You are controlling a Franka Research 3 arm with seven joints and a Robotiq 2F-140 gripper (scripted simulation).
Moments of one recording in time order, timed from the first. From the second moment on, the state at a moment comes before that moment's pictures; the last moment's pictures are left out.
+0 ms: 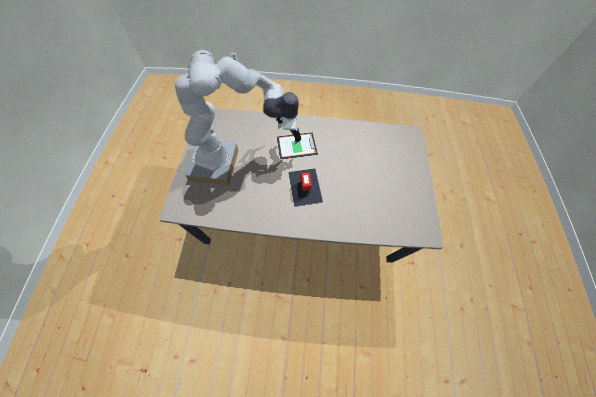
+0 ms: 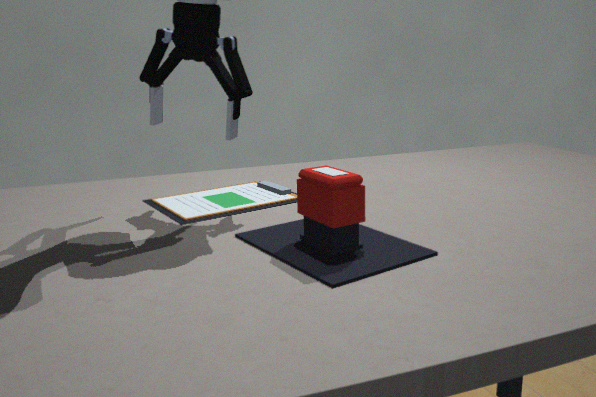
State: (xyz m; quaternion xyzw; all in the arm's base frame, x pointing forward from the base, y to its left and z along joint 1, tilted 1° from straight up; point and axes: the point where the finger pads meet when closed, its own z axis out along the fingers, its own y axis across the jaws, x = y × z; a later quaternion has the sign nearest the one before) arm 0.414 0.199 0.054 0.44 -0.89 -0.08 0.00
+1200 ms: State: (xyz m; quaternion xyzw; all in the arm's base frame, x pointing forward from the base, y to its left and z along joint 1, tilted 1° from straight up) arm 0.424 0.203 0.057 0.13 -0.99 -0.02 0.00
